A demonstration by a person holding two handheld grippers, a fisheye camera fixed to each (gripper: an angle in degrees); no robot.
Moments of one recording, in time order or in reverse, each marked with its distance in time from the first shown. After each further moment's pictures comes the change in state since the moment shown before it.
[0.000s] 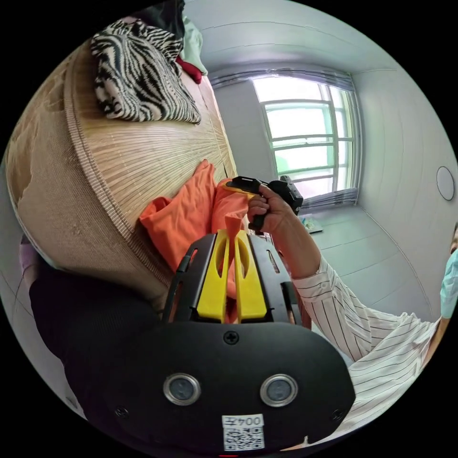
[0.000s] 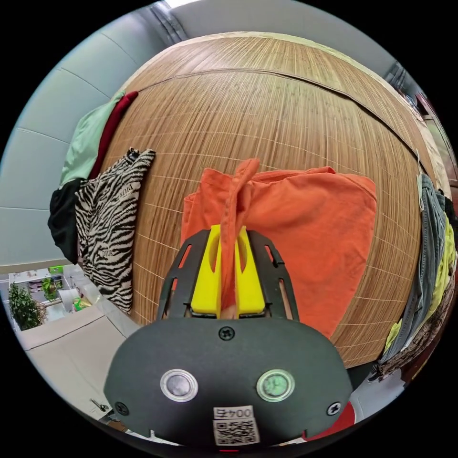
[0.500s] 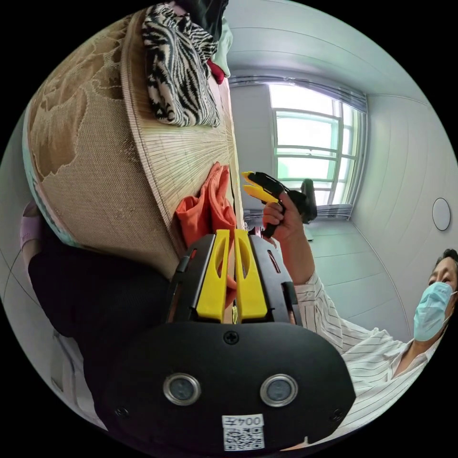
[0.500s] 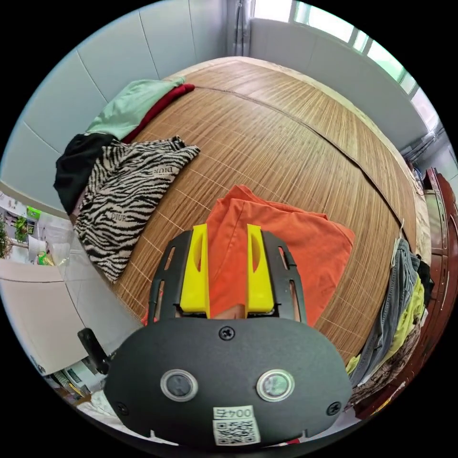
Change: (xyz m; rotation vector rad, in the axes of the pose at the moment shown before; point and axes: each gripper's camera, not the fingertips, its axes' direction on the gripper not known) left arm -0.010 -0.031 -0.066 -0.027 0.065 -0.114; right arm -0.042 0.074 -0.019 0.191 0.085 -0.315
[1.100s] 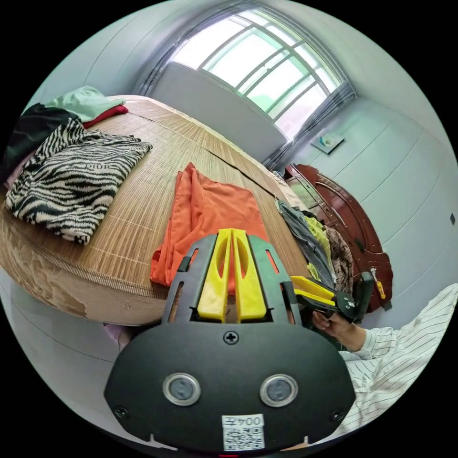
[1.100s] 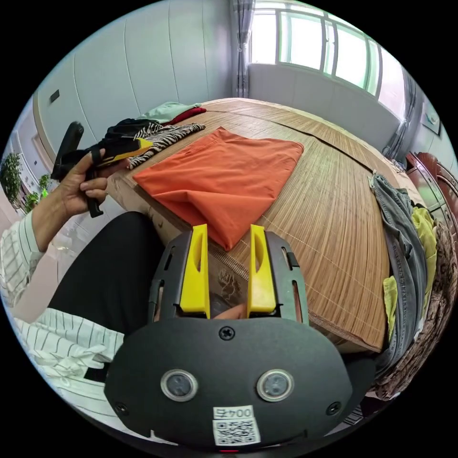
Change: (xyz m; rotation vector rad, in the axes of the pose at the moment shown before) left arm 0.120 0.019 0.099 -0.218 -0.460 0.704; right arm 0.041 0.389 0.041 0.289 0.025 -0.039
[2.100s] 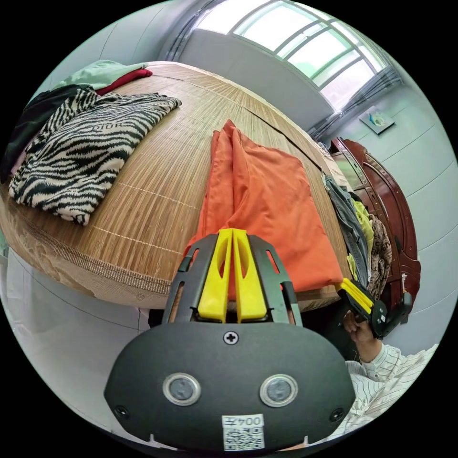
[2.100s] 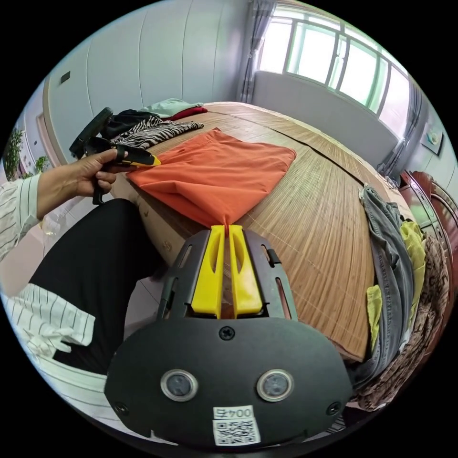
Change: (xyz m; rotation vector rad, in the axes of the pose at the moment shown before) left arm 0.043 0.002 0.088 -0.264 -0.196 -0.107; right arm 0.026 0.071 0.020 0.026 0.063 -0.104
